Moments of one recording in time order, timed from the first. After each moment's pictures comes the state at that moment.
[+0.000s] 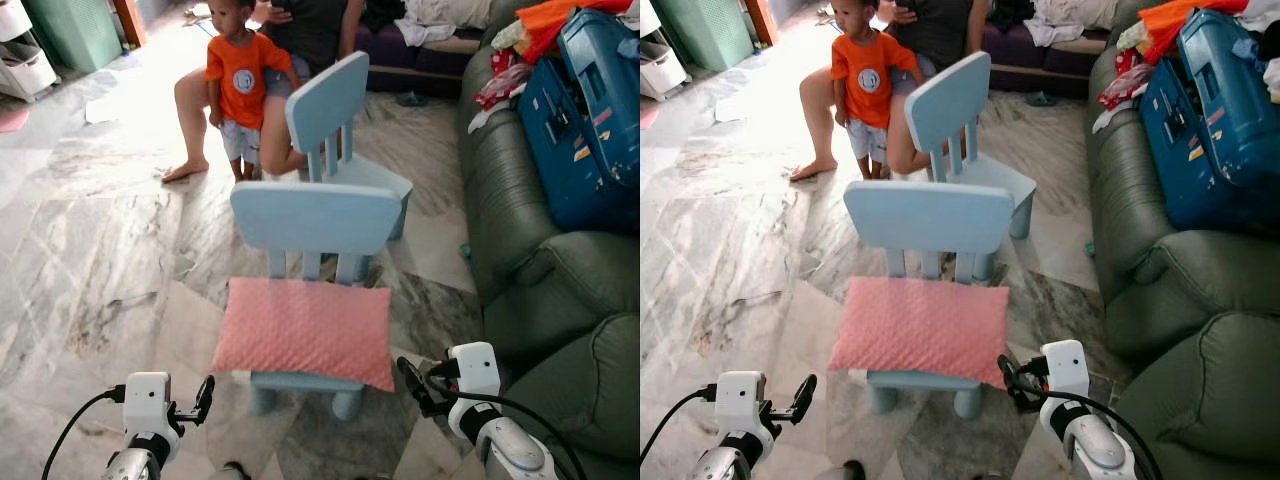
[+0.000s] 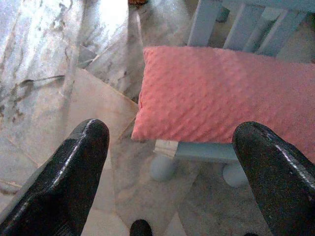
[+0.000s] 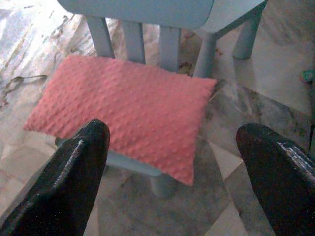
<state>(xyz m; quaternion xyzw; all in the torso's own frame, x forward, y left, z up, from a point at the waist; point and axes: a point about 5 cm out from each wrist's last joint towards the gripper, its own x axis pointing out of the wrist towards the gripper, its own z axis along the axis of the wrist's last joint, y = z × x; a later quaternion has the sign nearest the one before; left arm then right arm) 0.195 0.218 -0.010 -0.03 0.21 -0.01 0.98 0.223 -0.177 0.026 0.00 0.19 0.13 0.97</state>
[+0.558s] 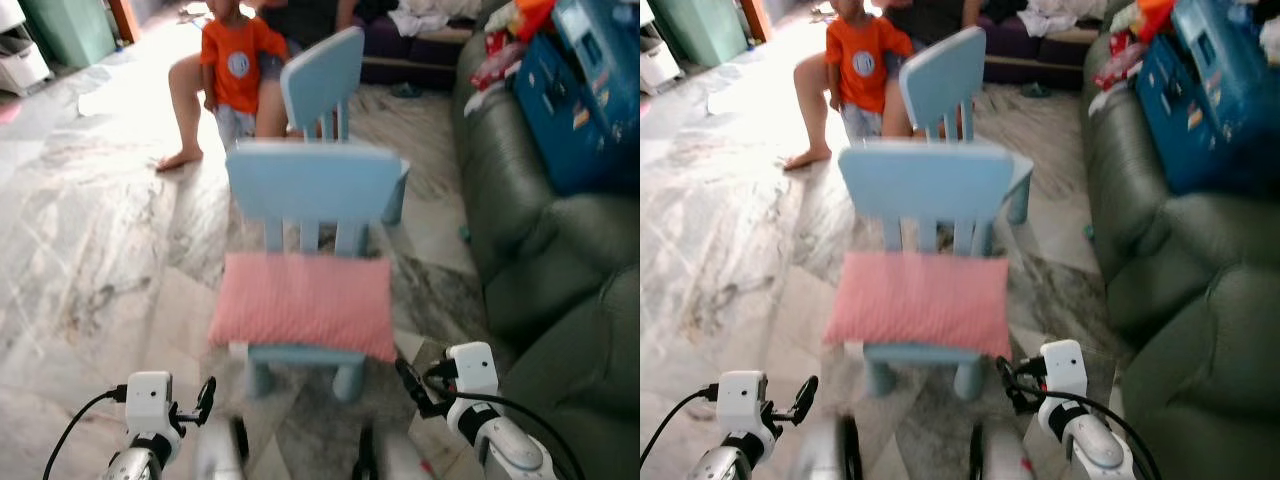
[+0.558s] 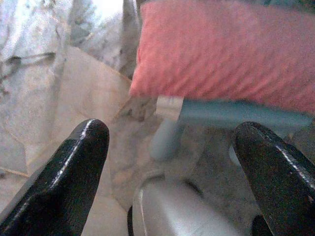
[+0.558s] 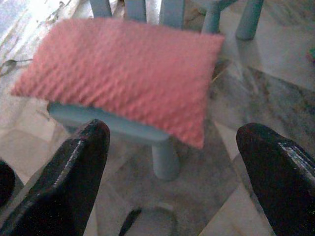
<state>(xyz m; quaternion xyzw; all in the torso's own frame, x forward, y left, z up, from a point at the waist) 0.194 0.217 -0.010 -0.03 0.22 -0.01 0.98 0.223 -0.175 0.026 0.00 0.19 0.13 0.97</state>
